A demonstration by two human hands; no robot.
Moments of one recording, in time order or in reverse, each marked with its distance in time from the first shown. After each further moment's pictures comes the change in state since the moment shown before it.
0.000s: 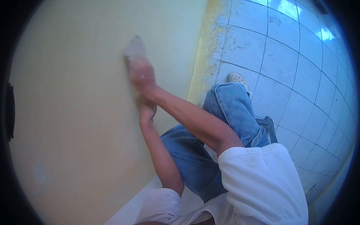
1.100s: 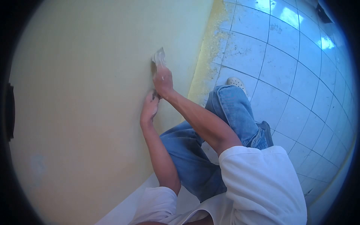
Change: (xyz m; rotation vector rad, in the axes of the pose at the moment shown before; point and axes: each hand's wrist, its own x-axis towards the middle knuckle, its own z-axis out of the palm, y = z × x) left_hand -0.010 0.012 -0.008 -0.185 -0.099 -0.206; right_hand -0.021 0.020 -0.019 -0.022 -0.015 0.051
